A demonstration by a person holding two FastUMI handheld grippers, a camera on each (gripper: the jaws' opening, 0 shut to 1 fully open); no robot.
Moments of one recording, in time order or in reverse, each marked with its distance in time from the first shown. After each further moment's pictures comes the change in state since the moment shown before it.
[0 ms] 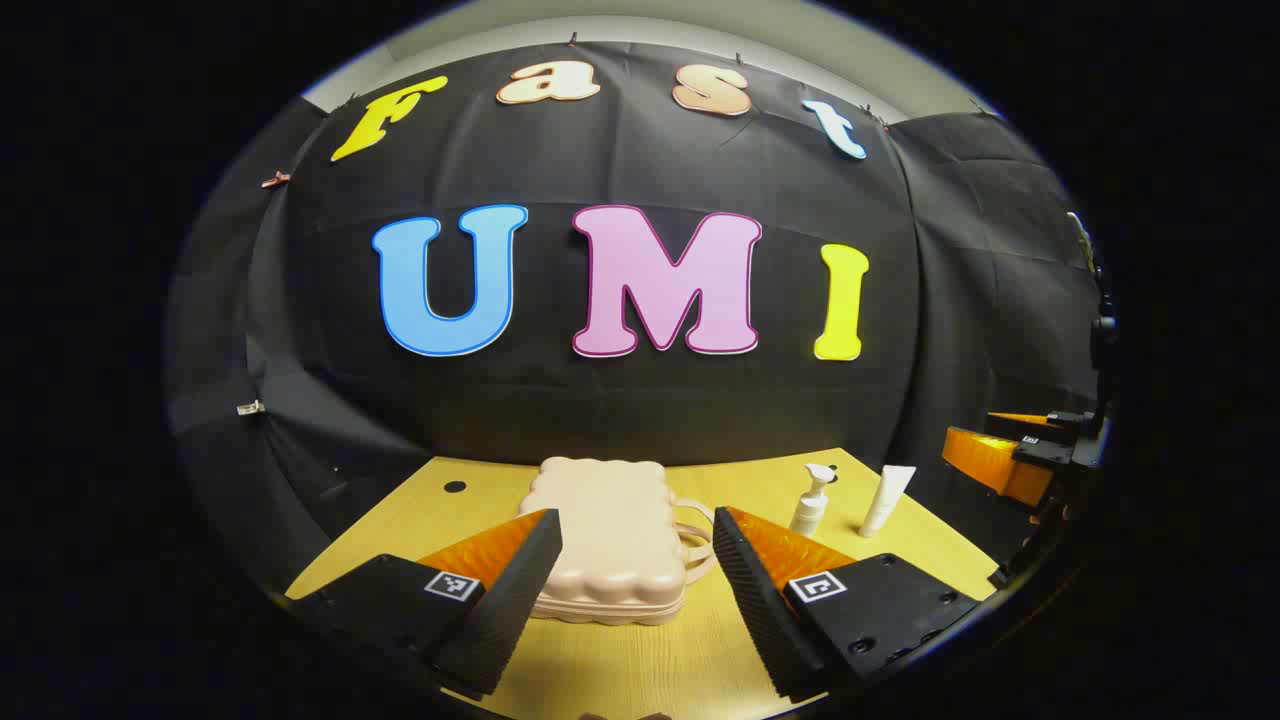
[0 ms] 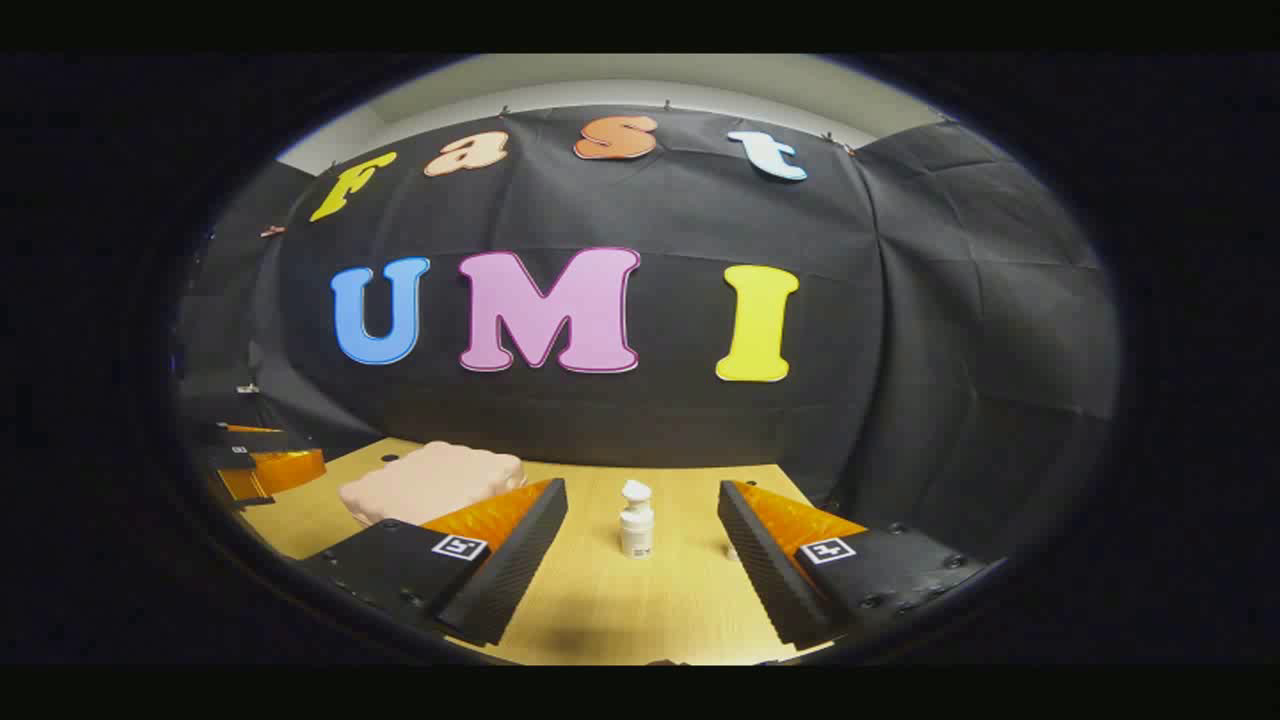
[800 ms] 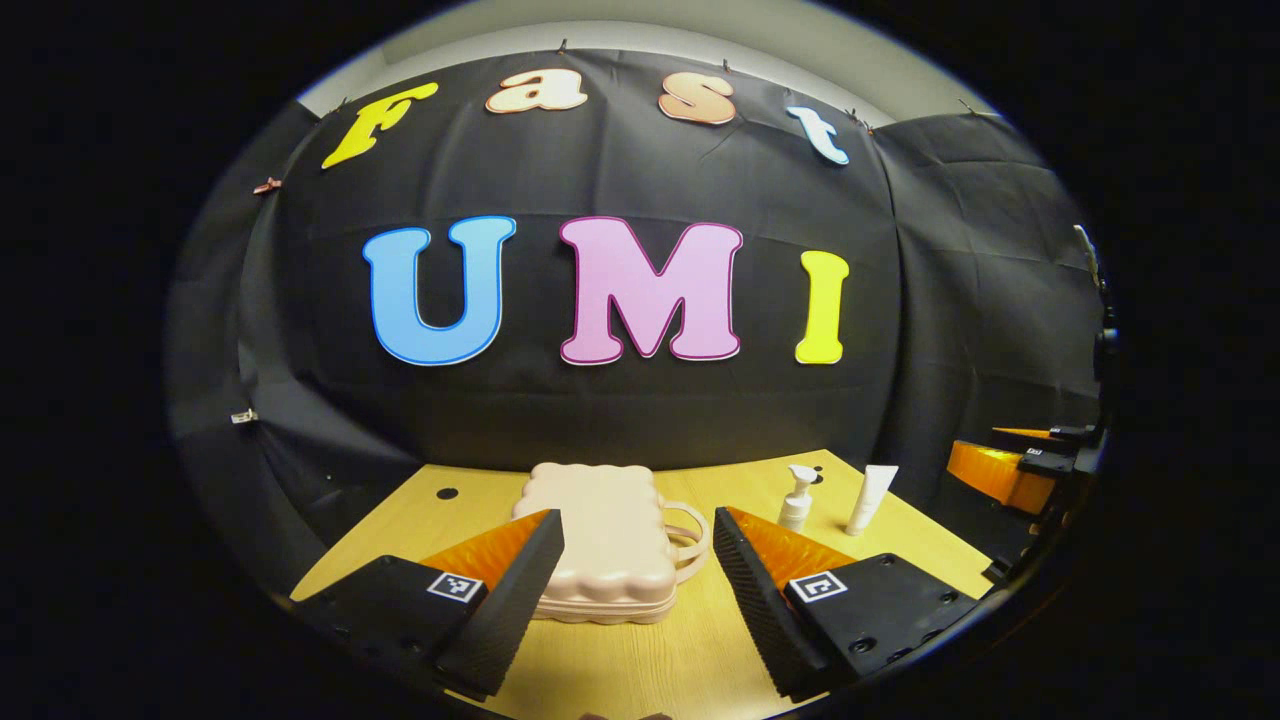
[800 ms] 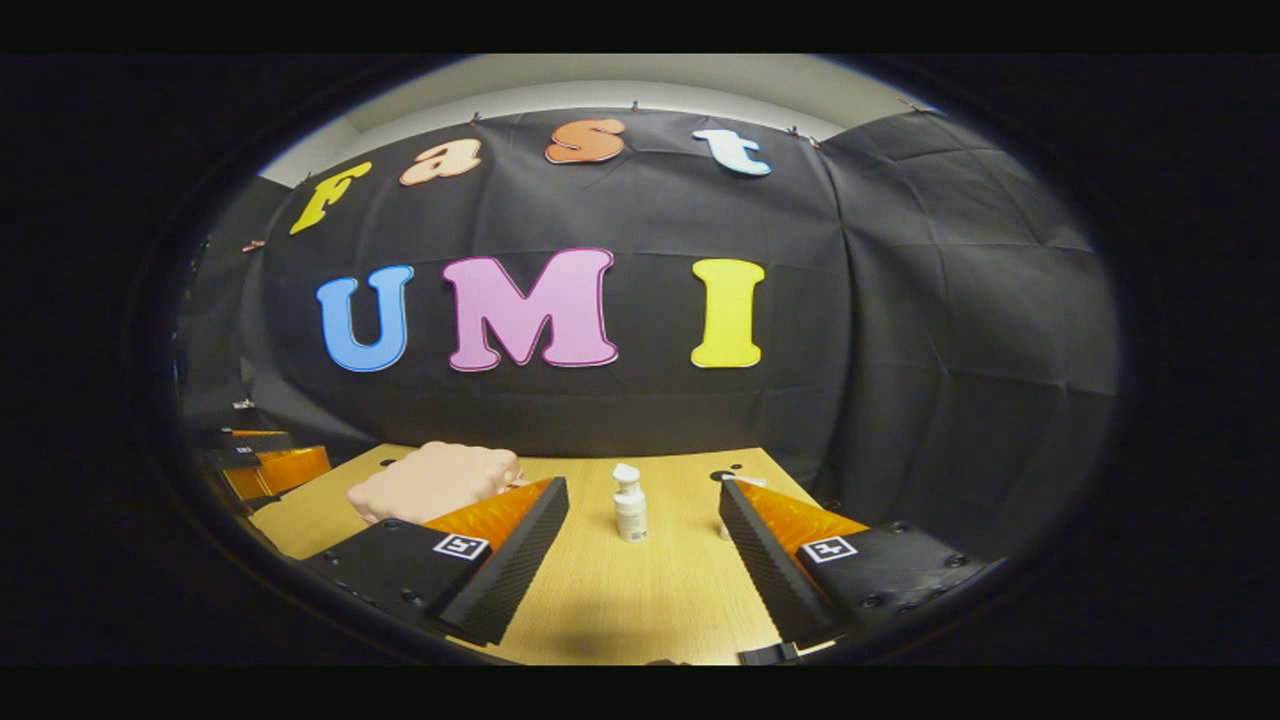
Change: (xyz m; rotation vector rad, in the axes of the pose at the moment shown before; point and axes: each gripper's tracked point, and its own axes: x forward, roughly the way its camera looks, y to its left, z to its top) left arm -0.015 -0.005 0.002 -0.007 -0.018 -0.044; right arm -0.034 -0.011 -0.004 0.049 0.001 -0.061
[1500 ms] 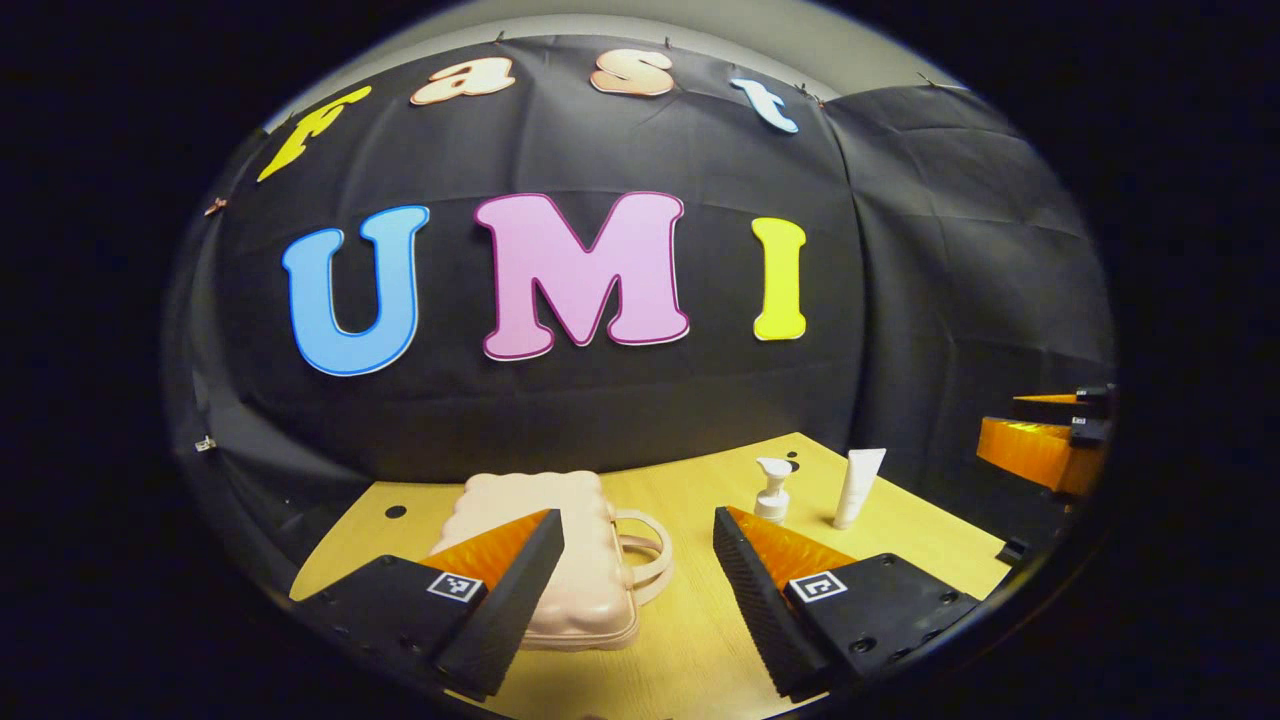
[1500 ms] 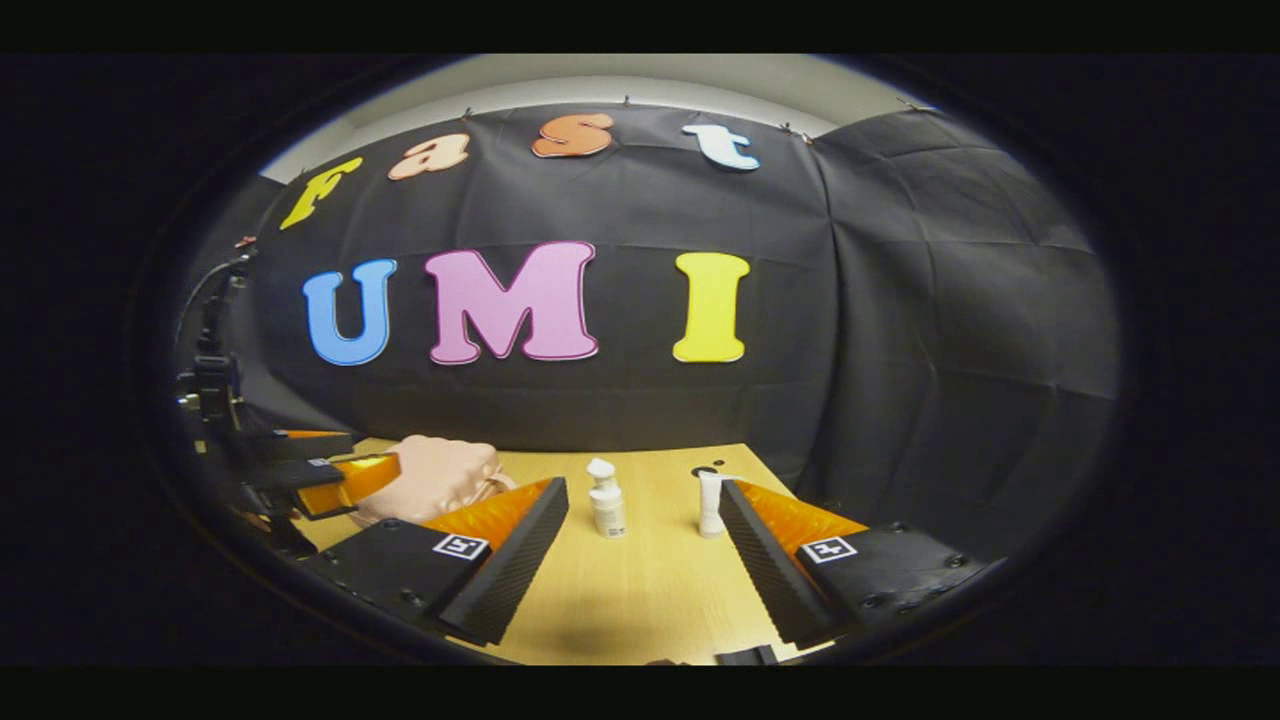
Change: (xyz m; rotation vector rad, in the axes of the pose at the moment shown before) left arm 0.097 -0.071 -0.023 0.115 0.039 -0.123; right arm 0.010 -0.030 -0.008 -0.012 0.029 -0.037
